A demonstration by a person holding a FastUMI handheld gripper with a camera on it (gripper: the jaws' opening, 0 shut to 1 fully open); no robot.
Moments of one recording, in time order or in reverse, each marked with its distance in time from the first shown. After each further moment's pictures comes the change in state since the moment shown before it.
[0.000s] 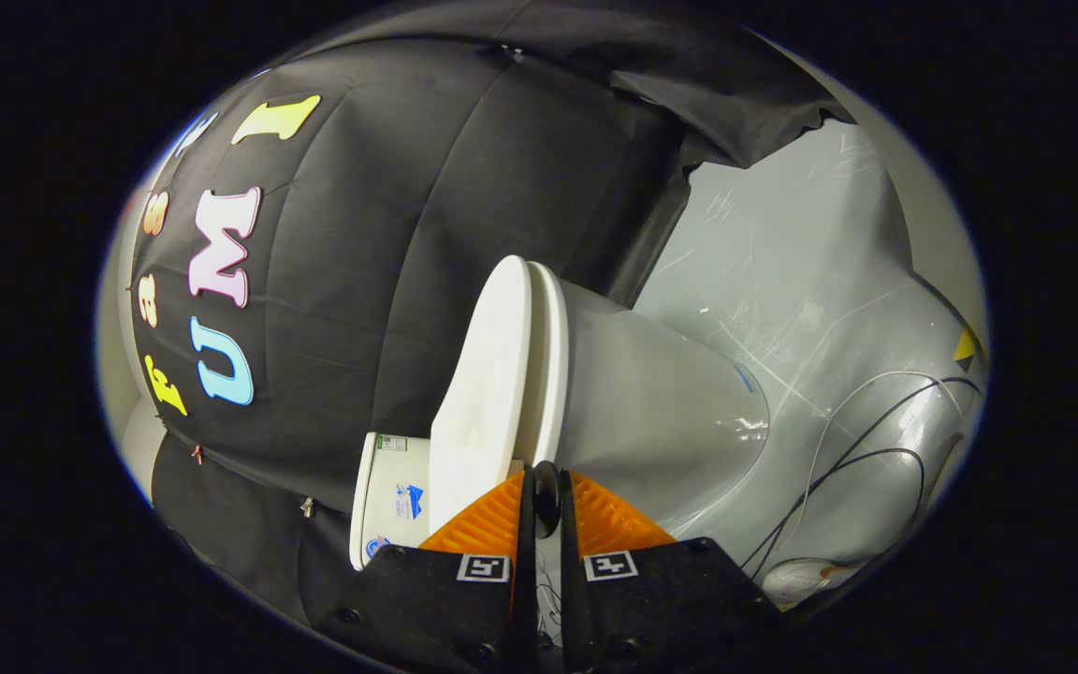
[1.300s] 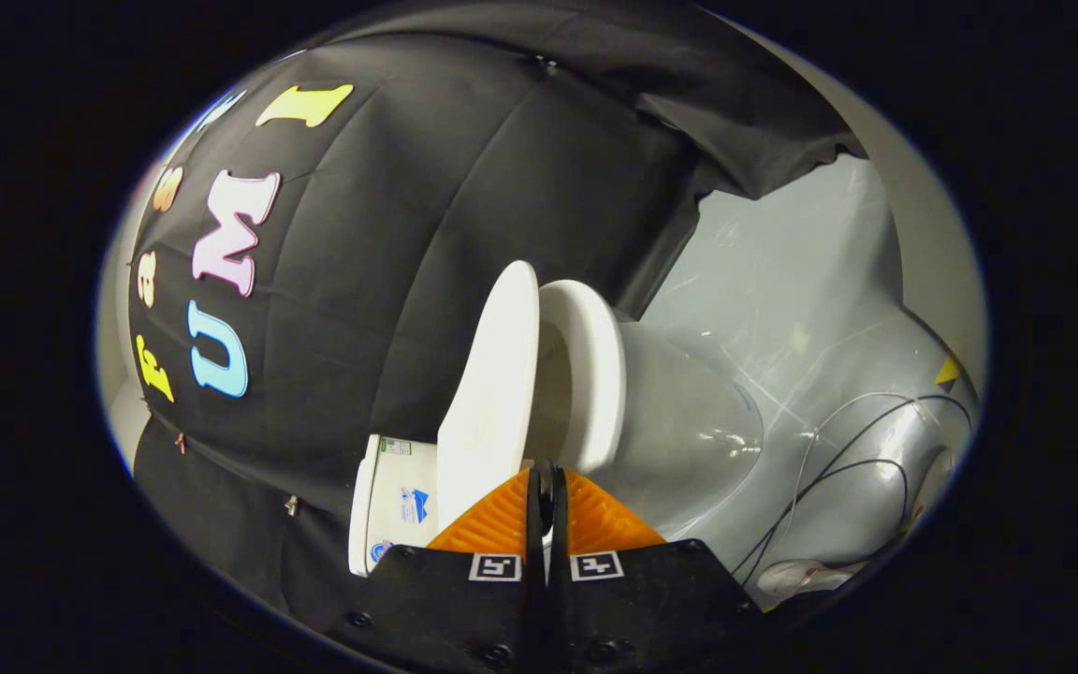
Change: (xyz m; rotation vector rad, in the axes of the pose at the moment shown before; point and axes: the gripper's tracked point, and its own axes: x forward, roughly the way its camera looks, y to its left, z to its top) arm -0.022 0.053 0.009 -0.100 -0.055 -0.055
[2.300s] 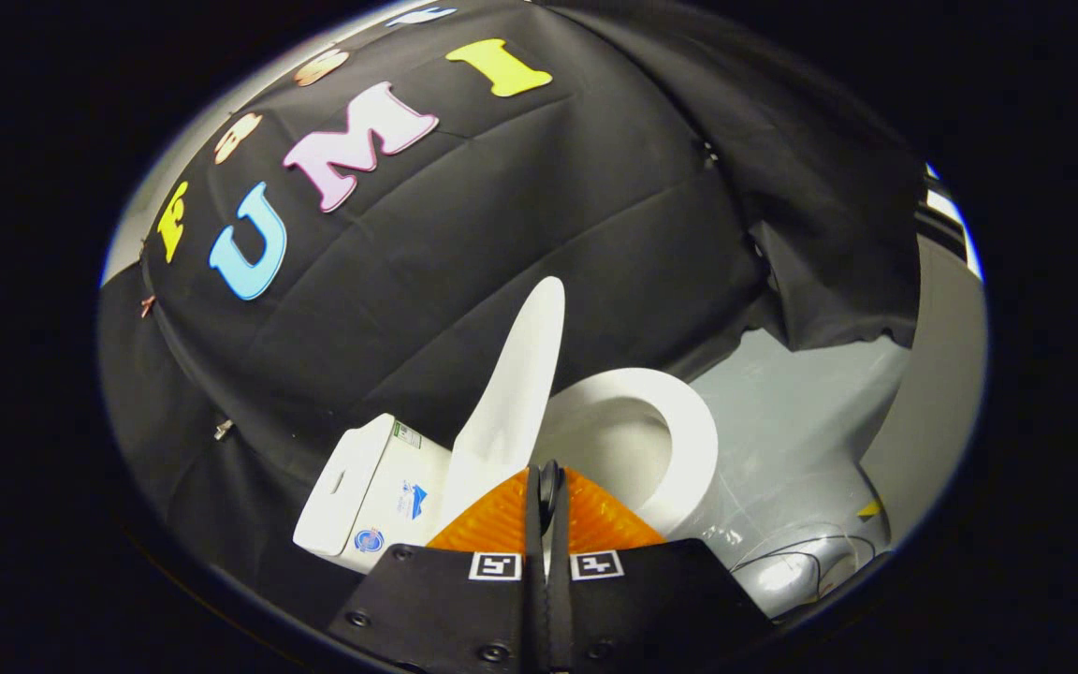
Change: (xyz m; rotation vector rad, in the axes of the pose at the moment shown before) arm -0.042 0.161 0.004 -0.467 -0.177 -0.070
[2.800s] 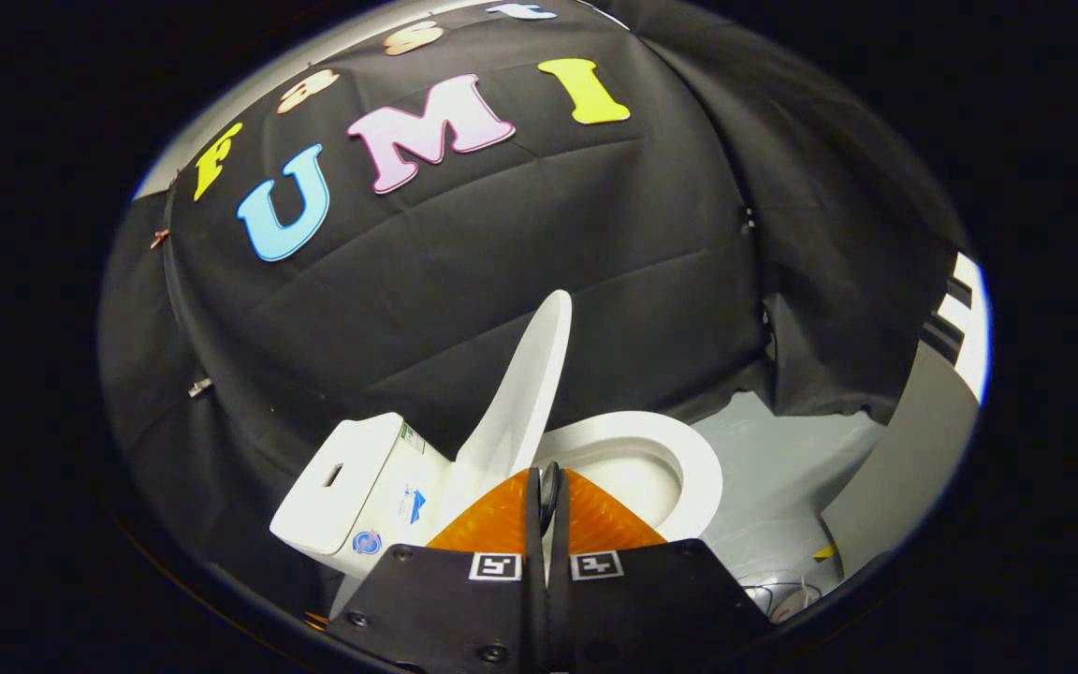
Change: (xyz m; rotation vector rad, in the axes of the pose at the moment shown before) arm -0.011 0.071 0.012 -0.211 -0.084 -0.062
